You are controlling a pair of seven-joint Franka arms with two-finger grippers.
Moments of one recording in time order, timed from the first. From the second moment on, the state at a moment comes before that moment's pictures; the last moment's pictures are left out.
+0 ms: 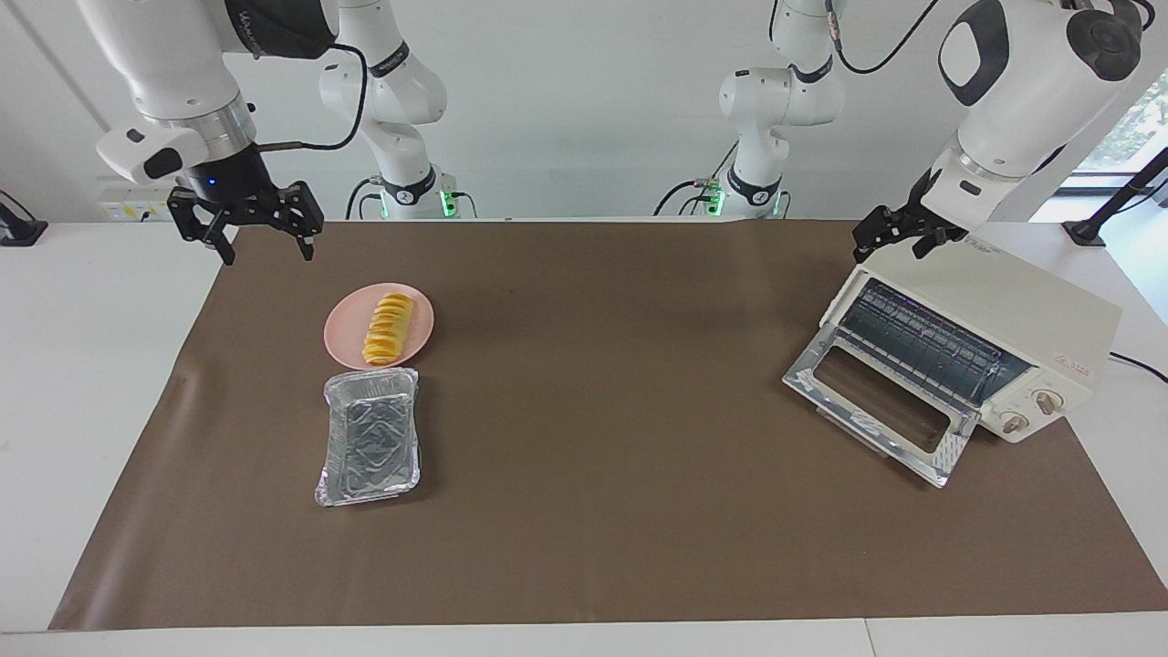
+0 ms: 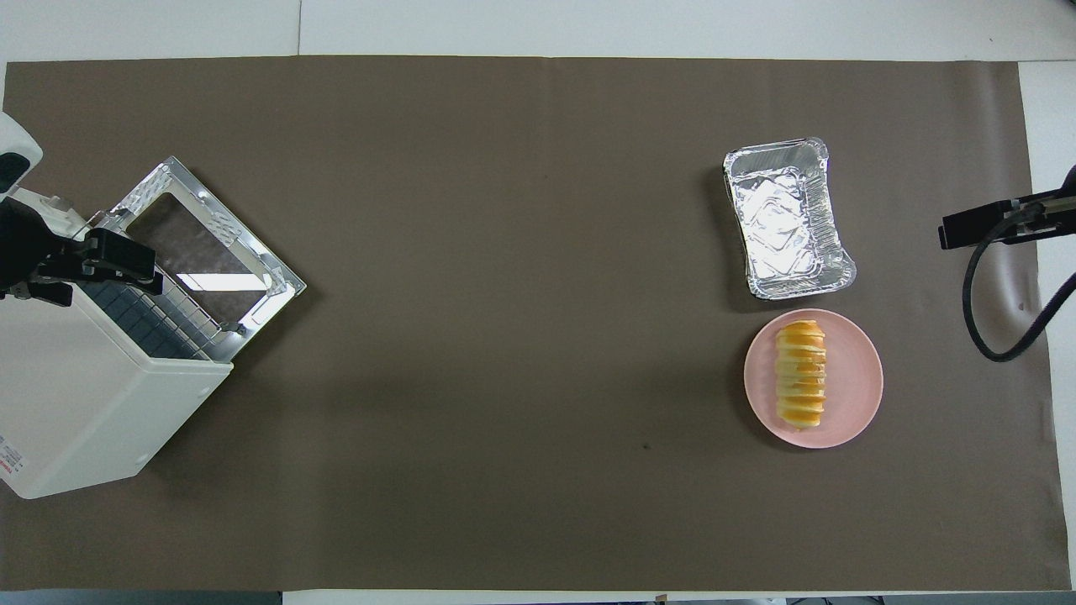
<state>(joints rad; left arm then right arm) -0.15 0.01 0.10 -1.63 -0.05 1.49 -0.09 -0.16 -0.02 0.16 -1.60 -0.05 1.61 -0.11</state>
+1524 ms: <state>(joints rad) -0.15 0.01 0.10 -1.63 -0.05 1.49 -0.09 -0.17 -0.01 0.16 -1.60 -0.04 1.50 0.01</state>
